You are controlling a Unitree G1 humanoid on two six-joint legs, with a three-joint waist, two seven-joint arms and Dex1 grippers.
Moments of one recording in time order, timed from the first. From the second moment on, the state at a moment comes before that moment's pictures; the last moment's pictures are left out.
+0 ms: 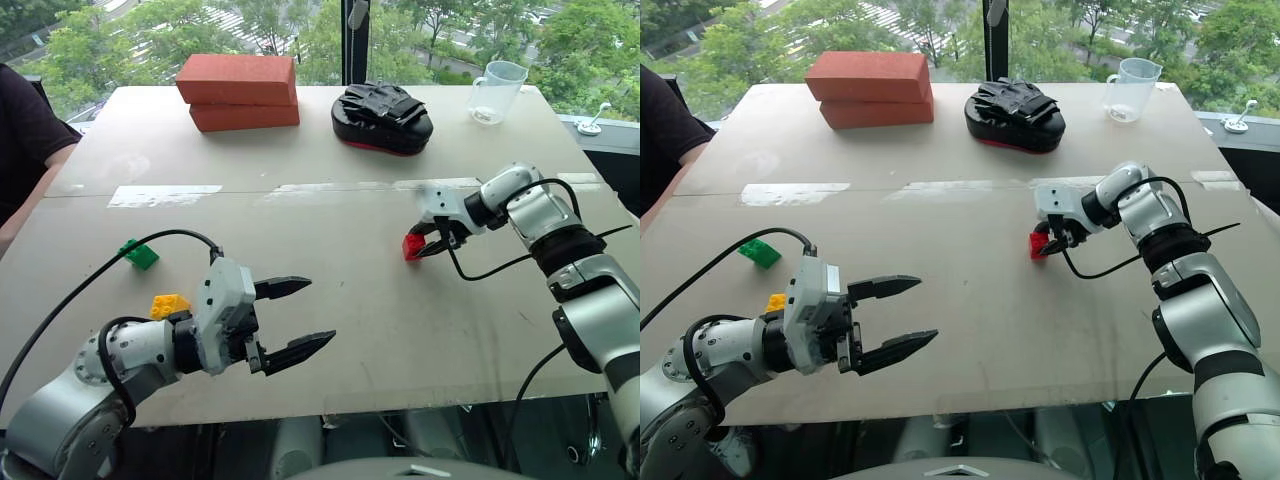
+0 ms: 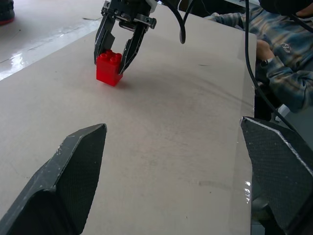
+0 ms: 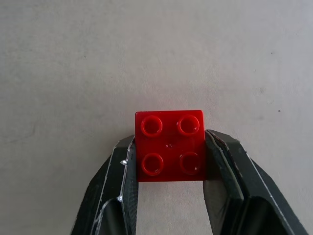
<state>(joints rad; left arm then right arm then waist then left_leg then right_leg) 0.20 0.82 0.27 -0.80 -0.83 0.62 -0.81 -1.05 -0.53 0.45 0.80 -0.07 -0.05 1.46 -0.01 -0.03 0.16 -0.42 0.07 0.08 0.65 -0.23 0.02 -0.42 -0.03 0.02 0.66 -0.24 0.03</state>
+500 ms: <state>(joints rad) 0.22 0.82 0.28 -0.80 -0.83 0.62 -0.80 -1.07 -0.51 0.45 0.85 -0.08 -0.07 1.48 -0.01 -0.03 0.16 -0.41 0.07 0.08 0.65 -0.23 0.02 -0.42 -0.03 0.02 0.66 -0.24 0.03</state>
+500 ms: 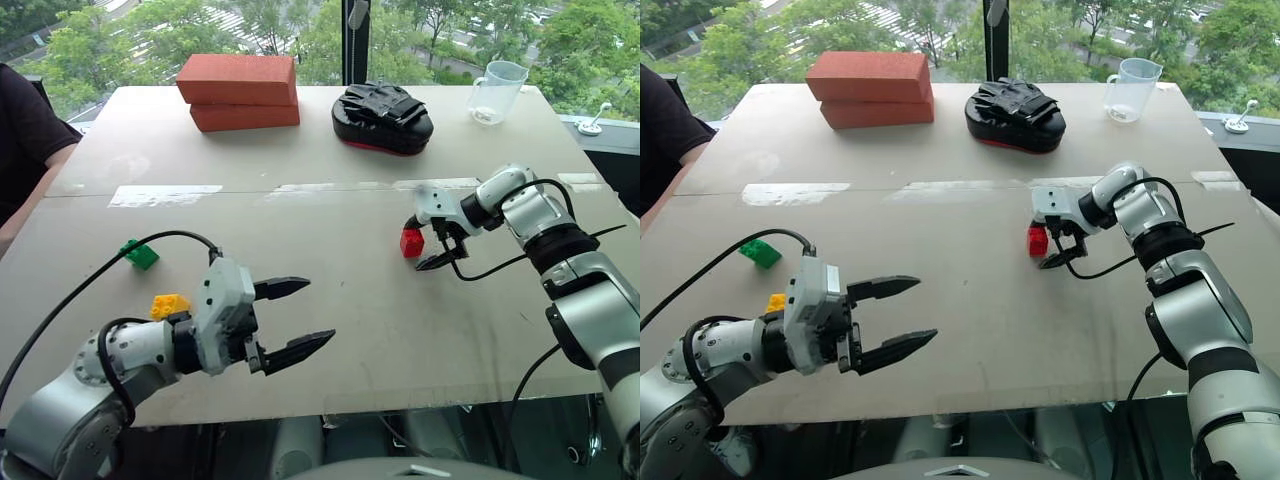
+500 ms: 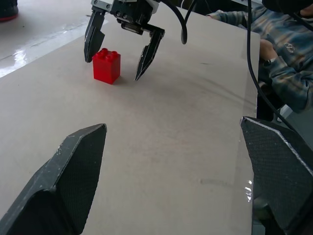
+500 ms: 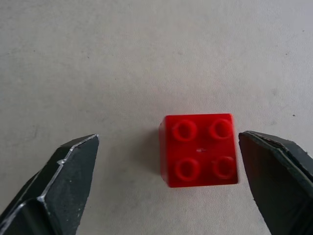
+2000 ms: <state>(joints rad) -0.74 1.08 -0.07 0.97 -0.12 0.32 -1.17 -0.34 -0.66 0.03 -0.55 0.57 0.54 1.04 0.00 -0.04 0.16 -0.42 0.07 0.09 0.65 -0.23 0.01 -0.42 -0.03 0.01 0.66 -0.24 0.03</state>
